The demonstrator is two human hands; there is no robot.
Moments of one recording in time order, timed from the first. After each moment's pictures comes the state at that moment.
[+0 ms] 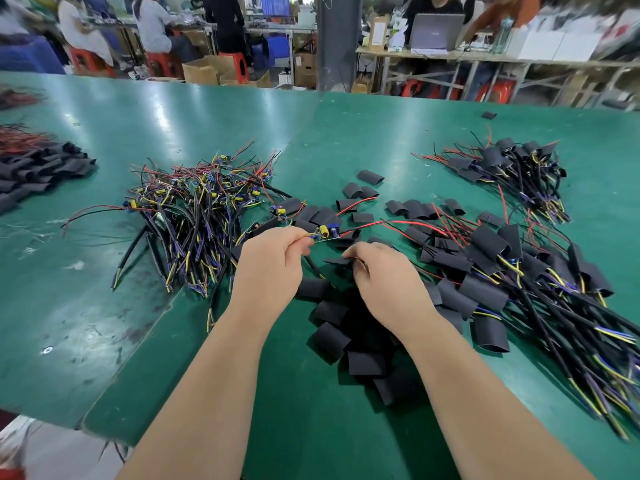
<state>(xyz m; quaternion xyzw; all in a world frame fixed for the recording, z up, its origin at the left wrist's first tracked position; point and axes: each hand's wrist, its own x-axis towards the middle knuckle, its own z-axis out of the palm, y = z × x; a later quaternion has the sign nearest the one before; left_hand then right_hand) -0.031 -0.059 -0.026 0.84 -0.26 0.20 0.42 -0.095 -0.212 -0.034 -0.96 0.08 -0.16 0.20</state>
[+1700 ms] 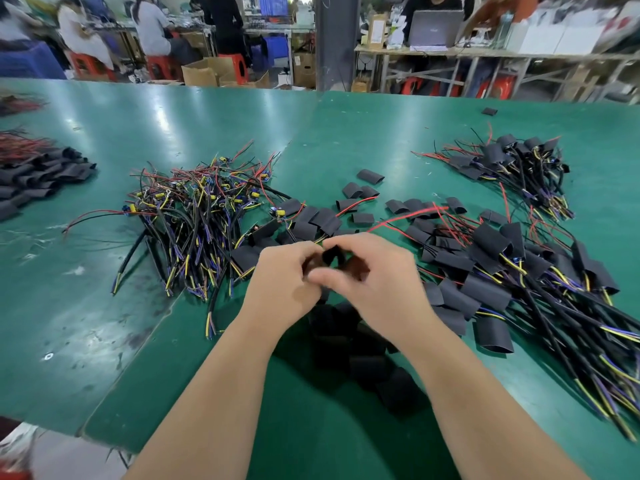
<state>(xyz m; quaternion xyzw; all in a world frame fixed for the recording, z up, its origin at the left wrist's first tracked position) -0.039 -0.067 -0.031 0.85 -0.31 0.12 0.40 -0.114 -0.190 -0.008 -0.86 -0.02 -0.27 0.42</state>
